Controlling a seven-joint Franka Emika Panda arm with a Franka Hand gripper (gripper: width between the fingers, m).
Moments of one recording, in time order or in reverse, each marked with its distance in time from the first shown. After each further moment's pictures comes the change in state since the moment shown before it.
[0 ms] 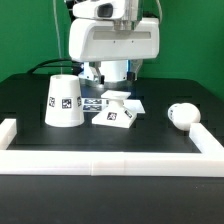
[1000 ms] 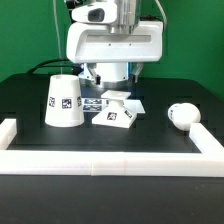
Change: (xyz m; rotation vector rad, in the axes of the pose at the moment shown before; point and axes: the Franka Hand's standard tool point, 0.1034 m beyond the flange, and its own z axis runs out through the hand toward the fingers) arm -0.020 -0.013 0.007 0.016 -0.012 0.320
